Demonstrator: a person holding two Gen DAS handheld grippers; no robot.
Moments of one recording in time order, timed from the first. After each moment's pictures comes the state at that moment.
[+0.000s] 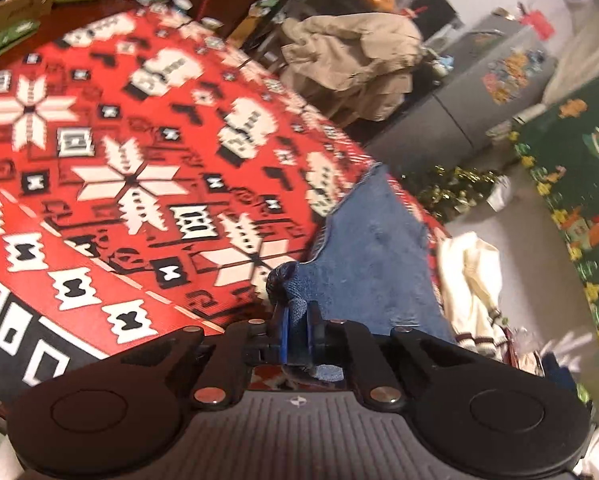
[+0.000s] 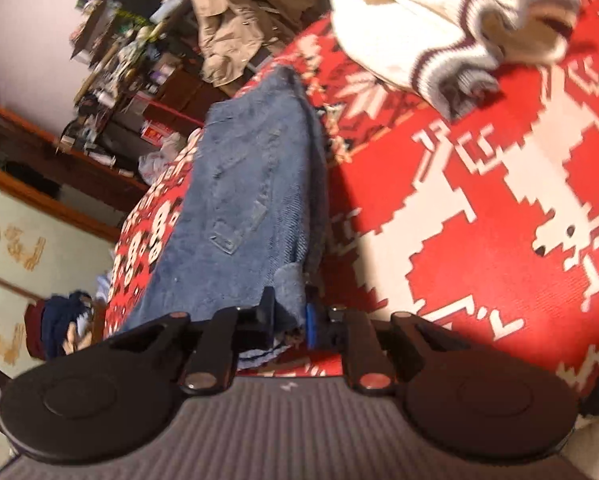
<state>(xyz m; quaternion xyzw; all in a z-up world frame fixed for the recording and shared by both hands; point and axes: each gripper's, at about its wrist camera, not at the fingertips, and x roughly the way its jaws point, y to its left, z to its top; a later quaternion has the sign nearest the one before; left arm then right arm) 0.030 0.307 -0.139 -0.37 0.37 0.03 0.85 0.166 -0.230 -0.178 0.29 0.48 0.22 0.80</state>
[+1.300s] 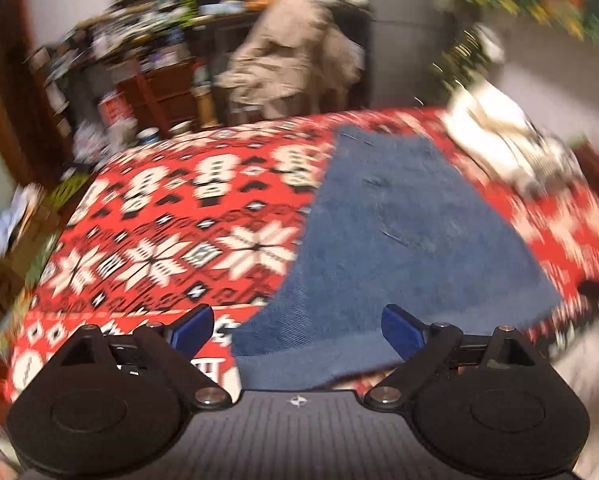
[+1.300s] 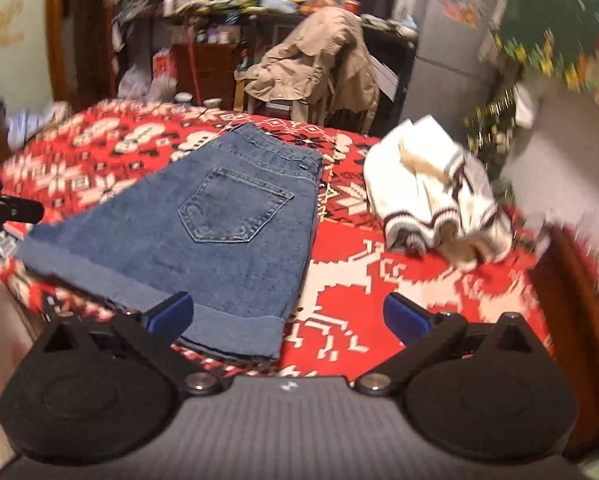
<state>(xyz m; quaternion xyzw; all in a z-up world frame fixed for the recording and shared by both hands) -0.012 0.162 -0.111 0.03 0.39 0.06 0.92 0.022 -0.194 -0.093 -0.15 0.33 0.20 0.91</state>
